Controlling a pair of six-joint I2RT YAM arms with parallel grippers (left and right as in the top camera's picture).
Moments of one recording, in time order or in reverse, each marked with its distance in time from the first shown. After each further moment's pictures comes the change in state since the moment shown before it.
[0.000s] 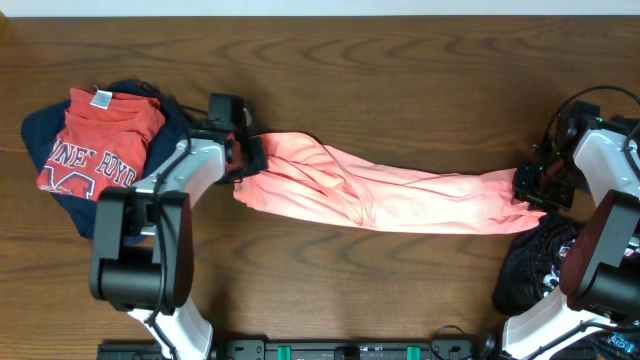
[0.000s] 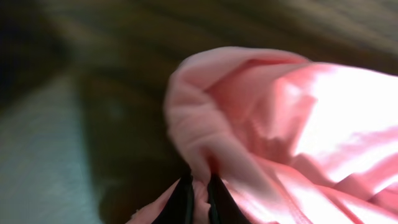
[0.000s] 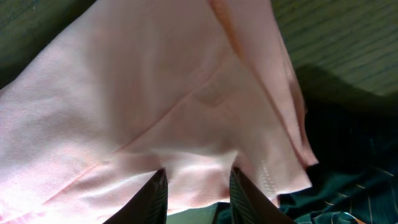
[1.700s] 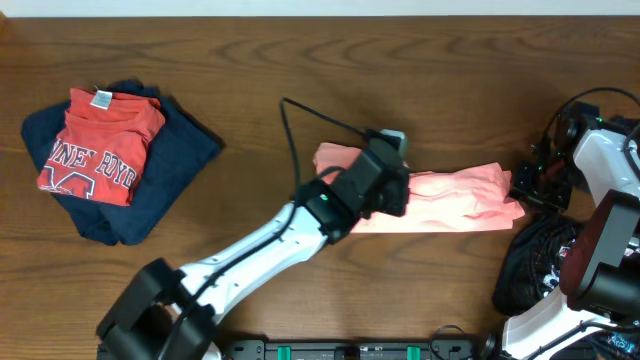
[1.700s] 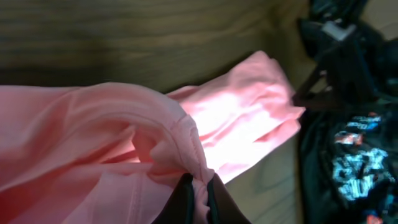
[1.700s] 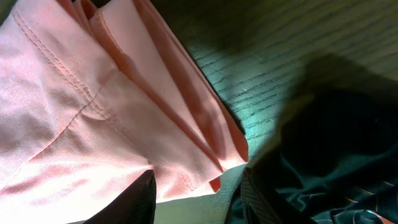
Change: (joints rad) left arm -0.757 -0.225 0.002 0.288 -0.040 -0.284; right arm 0.000 0.000 0.000 -0.015 -0.048 0.022
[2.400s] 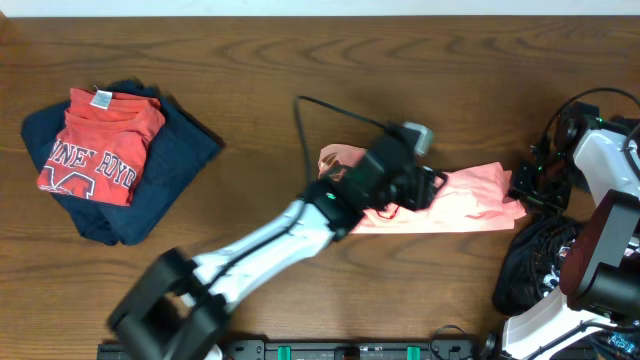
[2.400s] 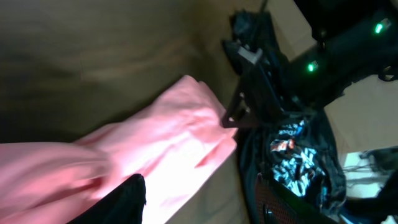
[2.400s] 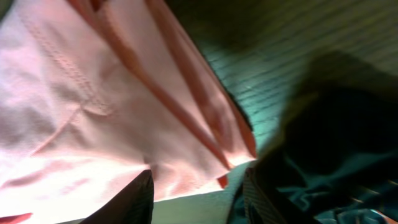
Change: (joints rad) left arm 0.023 0.028 -0.001 0.229 0.165 0.020; right arm 0.000 0.000 0.000 -0.005 -0.019 -0.002
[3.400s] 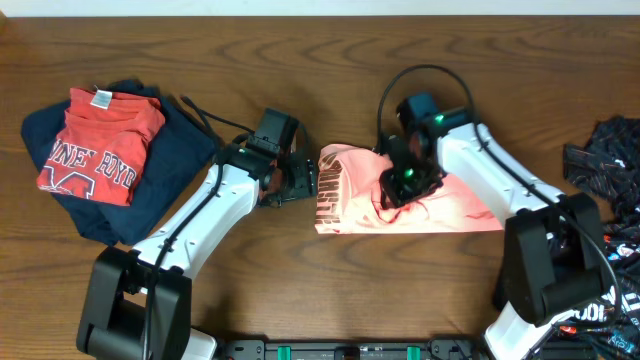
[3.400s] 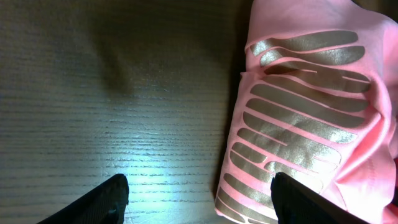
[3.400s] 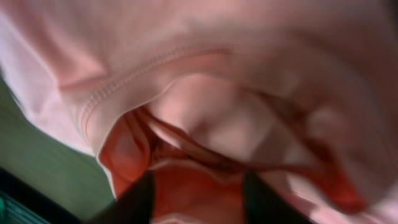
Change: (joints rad) left arm 0.432 -0.040 -0.028 -0.731 -0.091 0.070; right arm 0.693 0.000 0.034 0.046 -0.205 -0.196
